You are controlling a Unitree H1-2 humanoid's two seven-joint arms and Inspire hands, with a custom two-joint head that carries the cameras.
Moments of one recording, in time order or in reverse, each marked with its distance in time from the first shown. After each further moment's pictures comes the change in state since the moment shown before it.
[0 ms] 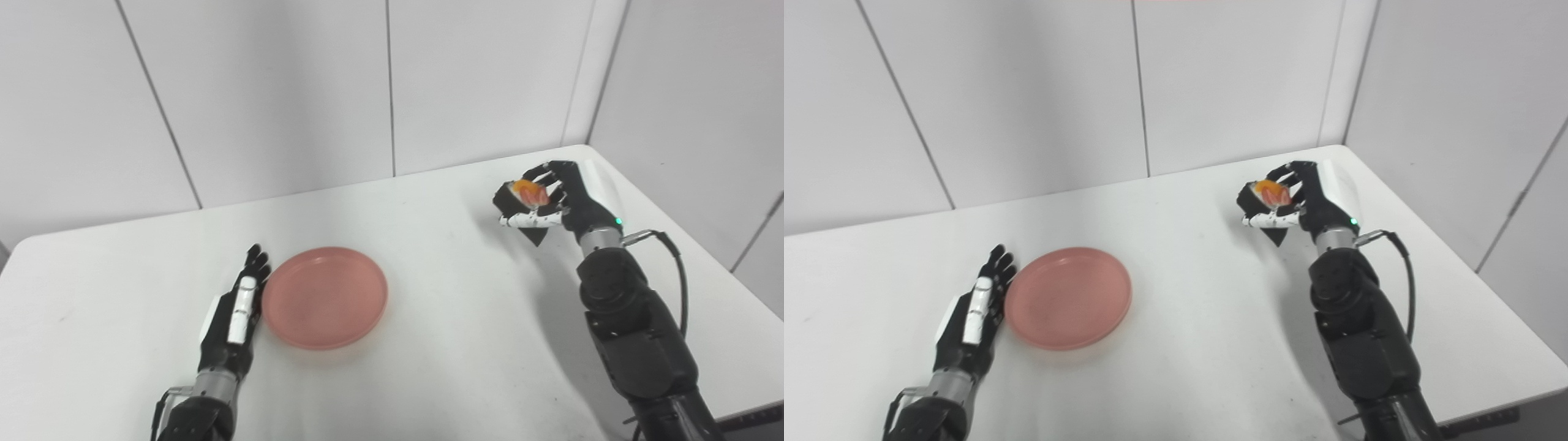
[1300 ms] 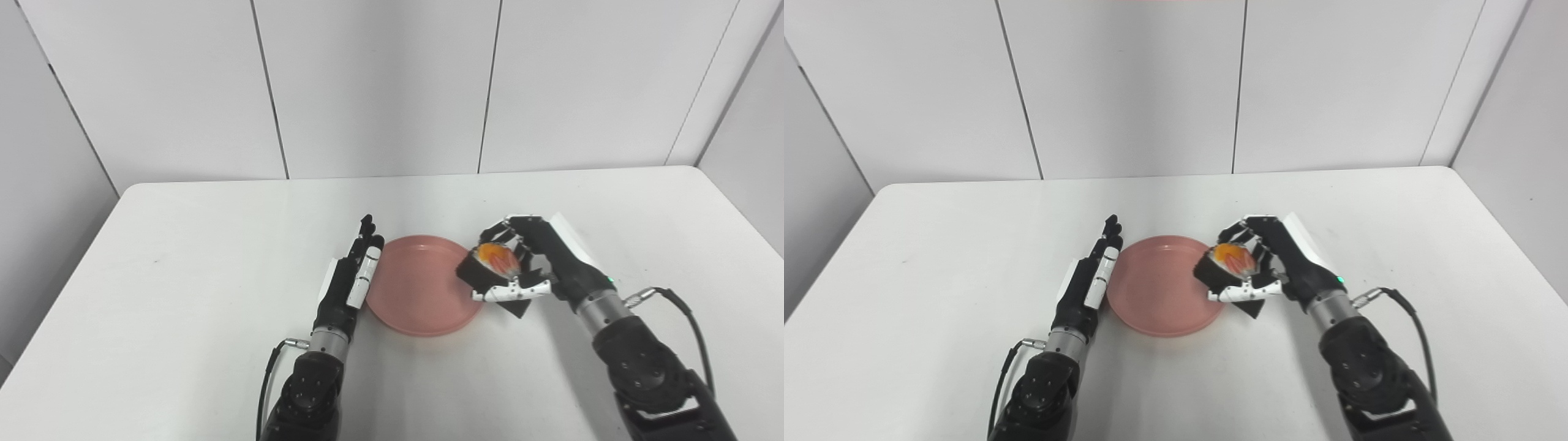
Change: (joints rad) left arm -0.035 -0.114 -0.064 0.072 0.188 -0.064 0.184; right arm 0.072 0.065 0.267 -0.083 0.121 -0.216 0.170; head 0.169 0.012
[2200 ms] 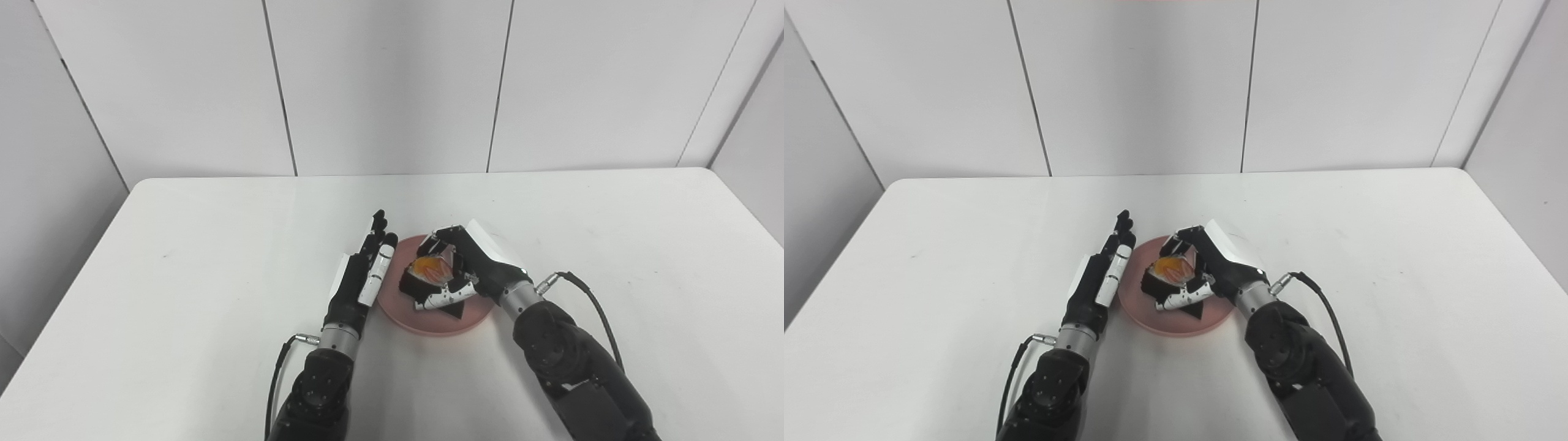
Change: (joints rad) left arm 0.002 -0.007 -0.006 -0.007 0.028 -0.011 0.003; right arm -0.169 0.106 0.139 0.356 -0.216 -0.114 -0.080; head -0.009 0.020
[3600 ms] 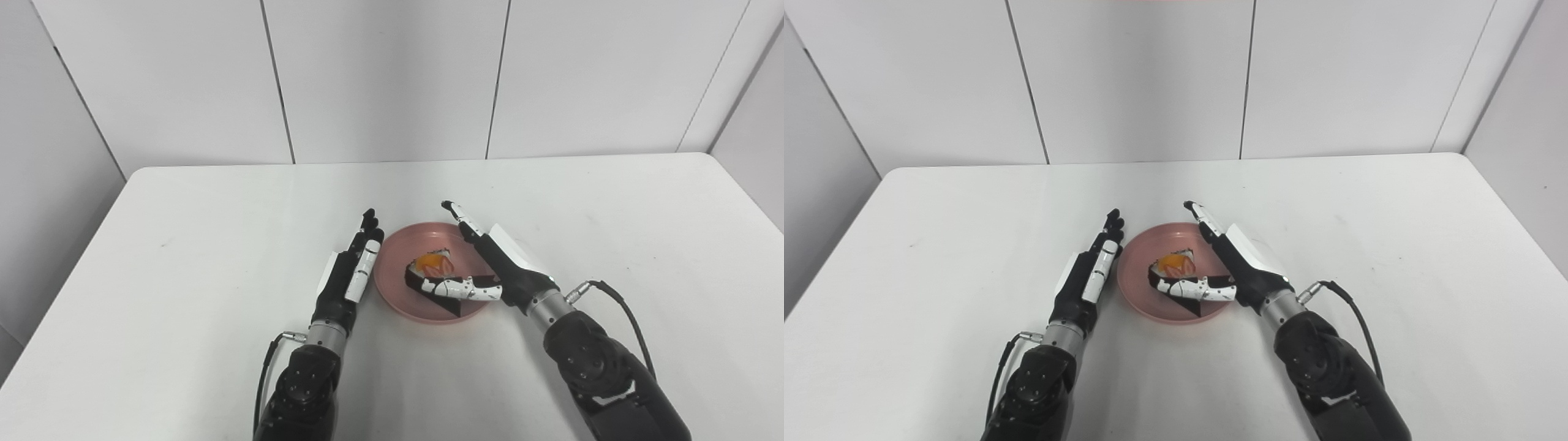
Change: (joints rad) left arm 0.055 0.032 0.025 -0.106 -0.082 0.106 -0.051; right arm 0.131 -0.037 -0.055 -0.172 0.098 -0.027 0.075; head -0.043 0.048
